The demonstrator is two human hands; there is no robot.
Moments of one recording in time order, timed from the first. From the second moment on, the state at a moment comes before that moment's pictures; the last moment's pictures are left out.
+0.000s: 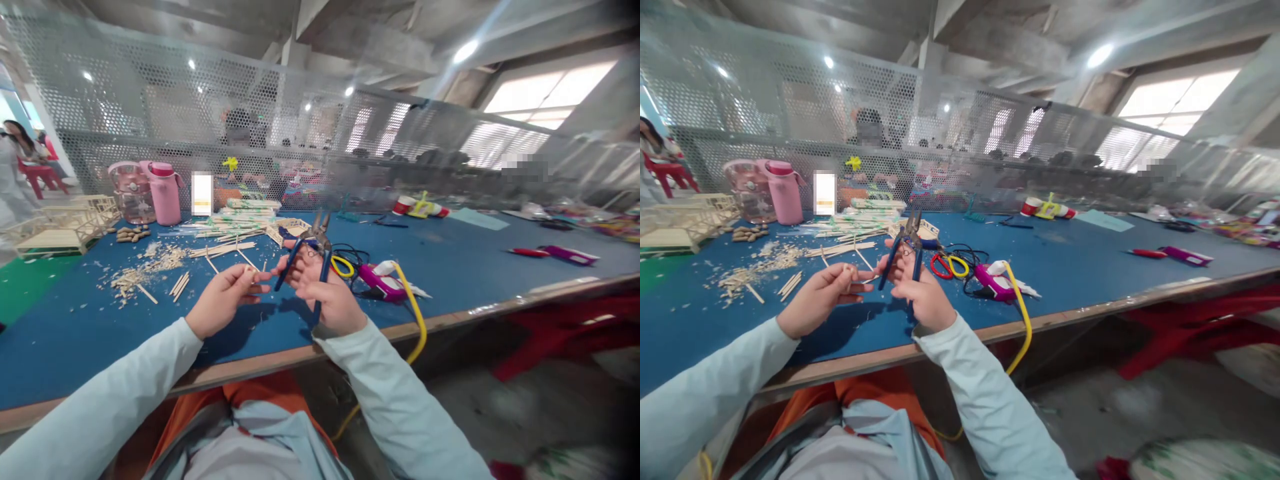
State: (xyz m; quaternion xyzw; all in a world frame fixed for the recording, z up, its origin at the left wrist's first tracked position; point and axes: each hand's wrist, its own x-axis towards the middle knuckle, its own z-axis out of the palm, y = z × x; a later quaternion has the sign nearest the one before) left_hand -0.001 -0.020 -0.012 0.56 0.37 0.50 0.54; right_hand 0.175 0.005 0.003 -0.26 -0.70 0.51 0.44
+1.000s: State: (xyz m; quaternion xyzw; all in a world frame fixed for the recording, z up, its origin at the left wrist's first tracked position) left_hand -0.003 -0.018 -0.014 0.57 0.41 0.54 0.45; right_hand 0.176 0.002 -0.008 -0.38 -0.87 0.09 0.30
